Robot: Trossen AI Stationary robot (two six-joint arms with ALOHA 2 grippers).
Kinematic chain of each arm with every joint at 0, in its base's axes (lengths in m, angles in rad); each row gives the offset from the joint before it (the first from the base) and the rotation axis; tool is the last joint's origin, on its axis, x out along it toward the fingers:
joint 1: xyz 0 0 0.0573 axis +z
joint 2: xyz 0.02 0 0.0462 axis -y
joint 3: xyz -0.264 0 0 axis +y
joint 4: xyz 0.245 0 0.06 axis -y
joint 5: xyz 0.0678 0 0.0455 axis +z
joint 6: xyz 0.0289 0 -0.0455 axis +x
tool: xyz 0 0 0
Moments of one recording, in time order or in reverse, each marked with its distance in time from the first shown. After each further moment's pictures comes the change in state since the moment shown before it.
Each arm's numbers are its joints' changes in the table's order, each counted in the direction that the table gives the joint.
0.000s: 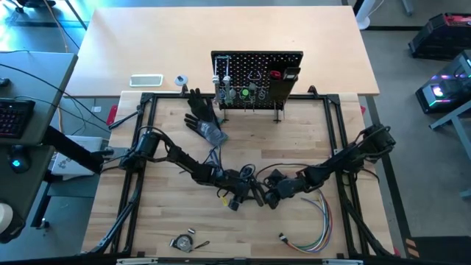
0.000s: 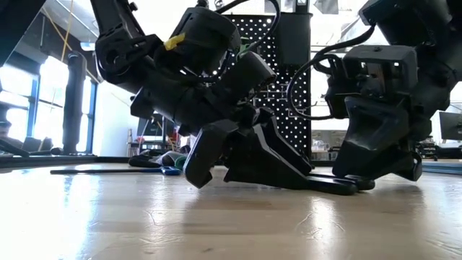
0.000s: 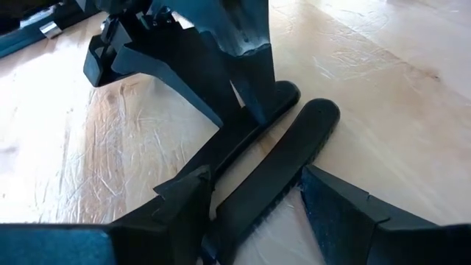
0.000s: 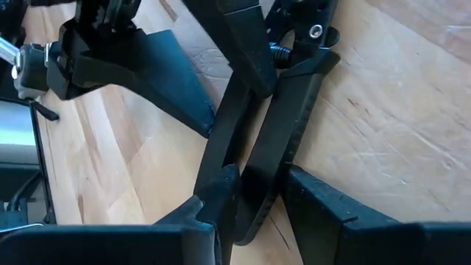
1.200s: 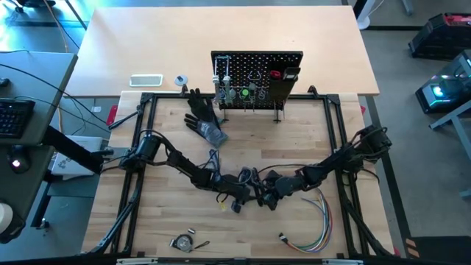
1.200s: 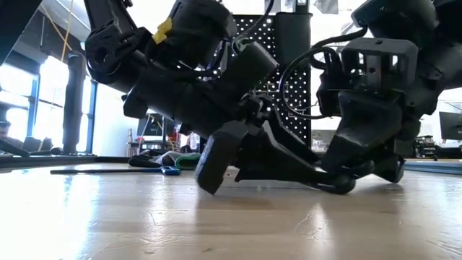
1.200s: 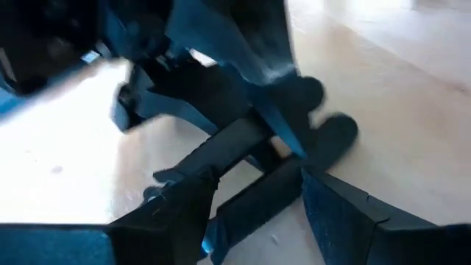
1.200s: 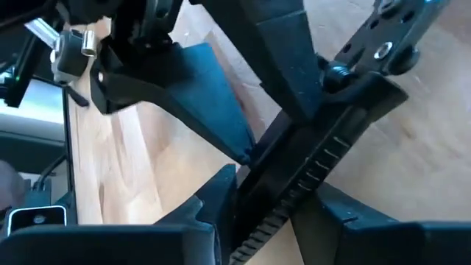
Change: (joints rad) left arm -0.046 -0.003 -0.003 0.084 0.144 0.063; right arm -0.023 -0.033 0.006 0.142 0.071 -0.115
